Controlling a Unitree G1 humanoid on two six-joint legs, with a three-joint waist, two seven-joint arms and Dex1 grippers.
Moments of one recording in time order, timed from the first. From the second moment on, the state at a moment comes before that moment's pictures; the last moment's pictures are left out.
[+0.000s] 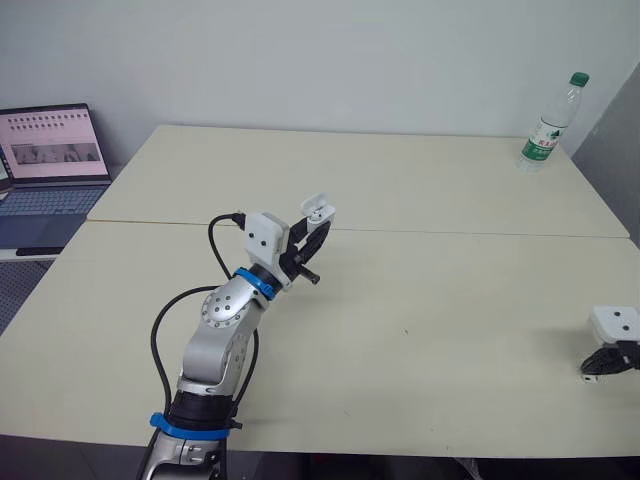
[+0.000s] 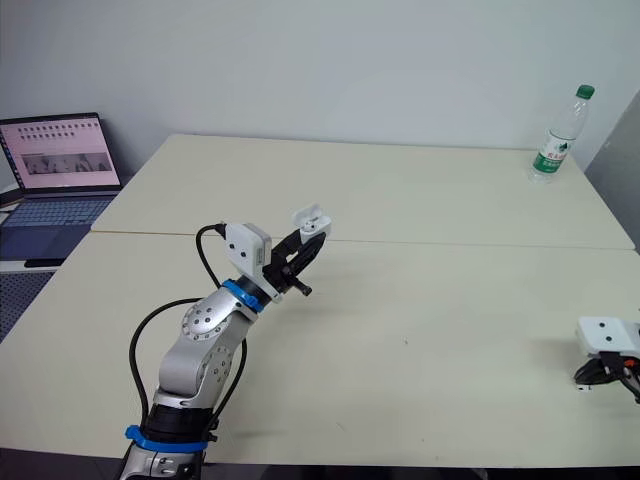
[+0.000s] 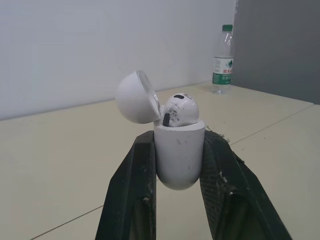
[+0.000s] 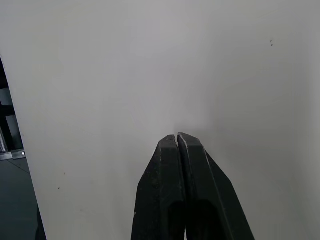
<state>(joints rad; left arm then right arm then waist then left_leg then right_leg) -0.32 0.23 -0.03 -0.16 -0.29 0.19 -0.47 -0.37 -1.32 0.34 0.67 0.14 -0.35 1.56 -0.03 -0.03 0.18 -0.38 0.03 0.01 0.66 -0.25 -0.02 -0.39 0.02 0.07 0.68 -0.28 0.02</state>
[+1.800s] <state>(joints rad) -0.29 0.22 -0.04 -0.19 -0.29 0.22 -0.47 -0.37 -1.36 0.37 0.77 0.00 -1.00 1.54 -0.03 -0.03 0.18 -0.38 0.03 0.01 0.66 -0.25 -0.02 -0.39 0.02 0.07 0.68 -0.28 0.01</state>
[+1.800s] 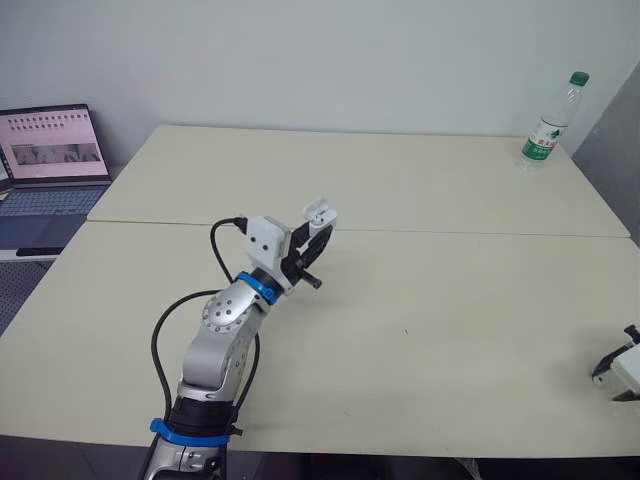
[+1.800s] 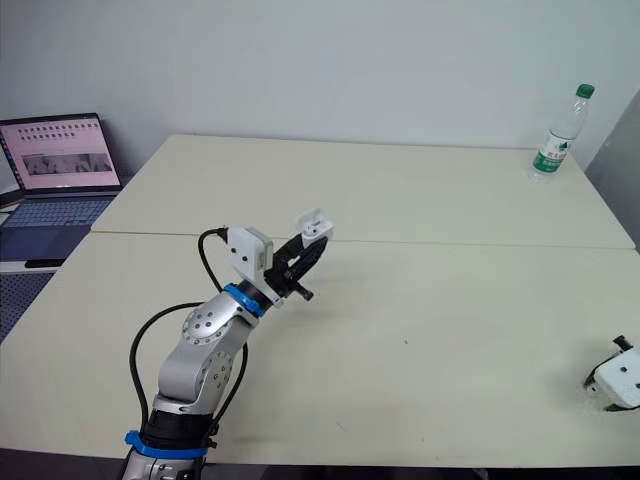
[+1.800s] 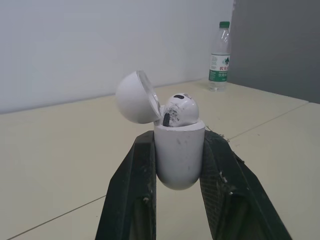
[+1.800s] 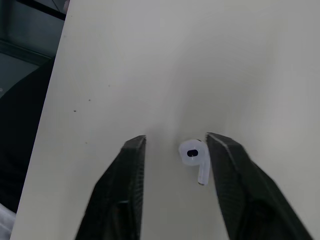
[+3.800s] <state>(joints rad) -0.29 0.23 -0.04 -0.21 -0.29 0.23 -0.47 -0.37 -1.25 0.28 0.67 0.16 -0.66 1.55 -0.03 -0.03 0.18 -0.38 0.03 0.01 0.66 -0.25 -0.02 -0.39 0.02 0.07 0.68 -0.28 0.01</state>
